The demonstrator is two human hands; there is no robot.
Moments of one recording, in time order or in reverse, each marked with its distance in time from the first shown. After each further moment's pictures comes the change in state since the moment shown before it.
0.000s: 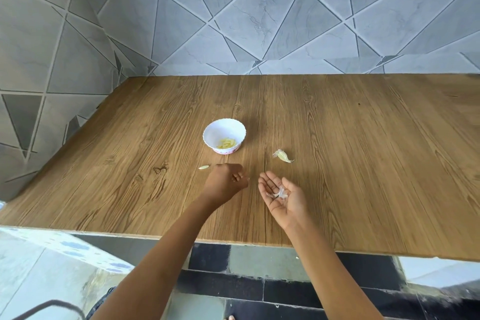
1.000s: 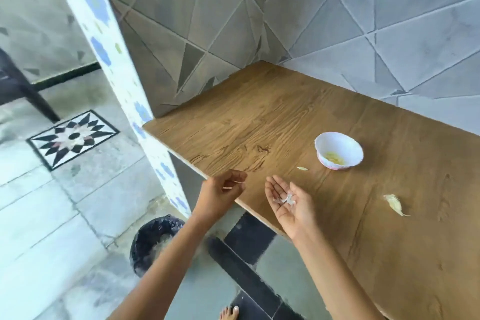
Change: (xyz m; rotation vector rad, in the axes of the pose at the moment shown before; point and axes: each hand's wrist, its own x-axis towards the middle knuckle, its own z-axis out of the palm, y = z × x) left_hand -0.160 -0.073 -0.067 -0.421 0.592 -0.475; right_hand 0.000 0.122 0.068 -0.375 -0.199 0.381
